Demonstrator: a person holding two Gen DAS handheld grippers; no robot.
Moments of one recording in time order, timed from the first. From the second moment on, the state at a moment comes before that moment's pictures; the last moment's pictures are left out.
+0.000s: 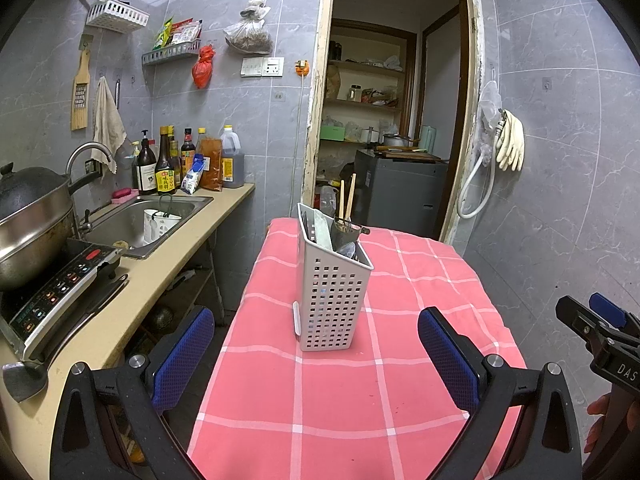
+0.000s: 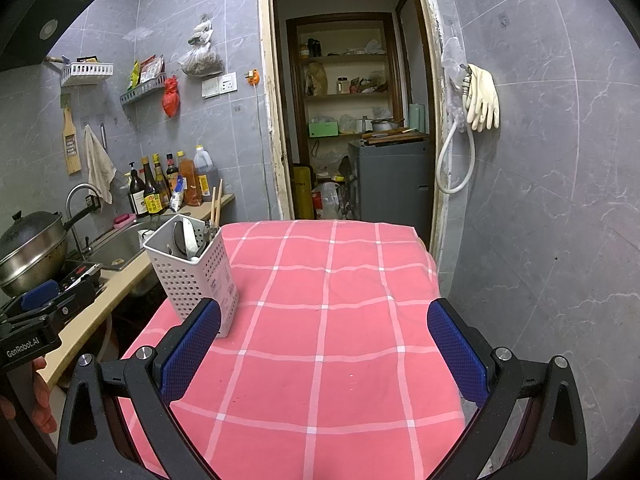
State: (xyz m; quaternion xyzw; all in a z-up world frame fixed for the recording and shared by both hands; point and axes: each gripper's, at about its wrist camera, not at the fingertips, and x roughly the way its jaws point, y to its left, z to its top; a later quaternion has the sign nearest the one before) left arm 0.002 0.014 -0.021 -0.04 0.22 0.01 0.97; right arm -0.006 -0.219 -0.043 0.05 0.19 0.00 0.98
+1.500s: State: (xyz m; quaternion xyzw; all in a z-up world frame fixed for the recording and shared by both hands) left arm 0.002 0.017 -0.029 -0.04 0.23 0.02 0.97; right arm -0.007 -0.212 -0.050 0.05 0.20 0.00 0.98
